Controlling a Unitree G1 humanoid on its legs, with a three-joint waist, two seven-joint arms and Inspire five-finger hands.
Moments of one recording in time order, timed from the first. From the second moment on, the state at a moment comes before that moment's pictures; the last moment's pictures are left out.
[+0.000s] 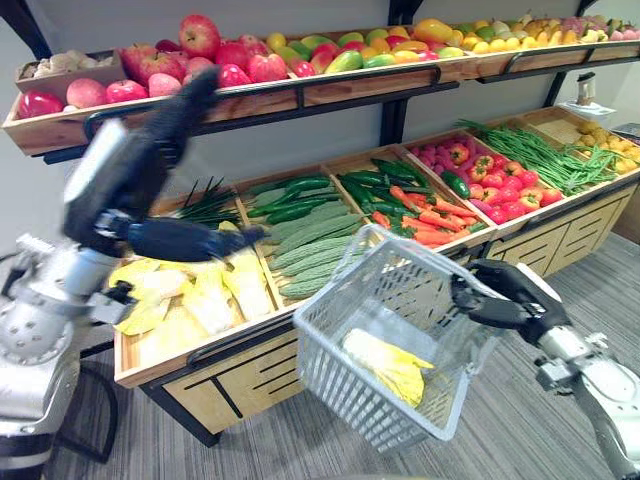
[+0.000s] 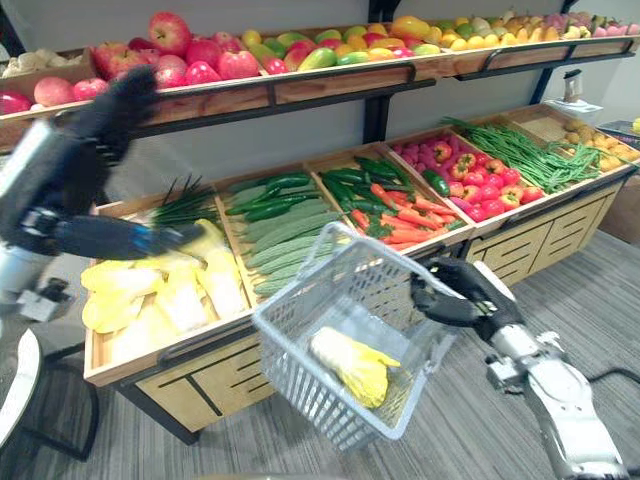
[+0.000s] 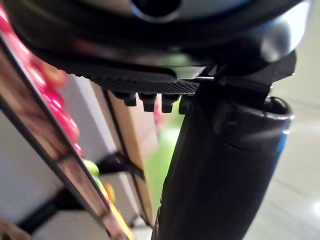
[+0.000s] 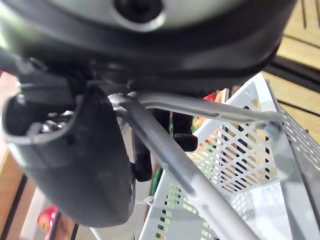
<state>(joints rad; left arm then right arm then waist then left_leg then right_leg) 0.08 0.76 0.40 -0.24 -0.49 -0.36 -0.19 0.23 -0.61 -0.26 -0.01 0.42 -0.10 0.30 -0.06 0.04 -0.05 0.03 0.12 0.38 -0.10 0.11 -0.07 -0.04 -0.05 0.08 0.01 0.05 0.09</state>
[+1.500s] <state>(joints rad) 0.29 -0.07 0.61 0.90 -0.53 -0.23 0.20 0.36 0.03 -0.37 0.62 0.49 -0.12 -0.09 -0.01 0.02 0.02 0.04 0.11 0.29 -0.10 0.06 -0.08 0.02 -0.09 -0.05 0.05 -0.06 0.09</state>
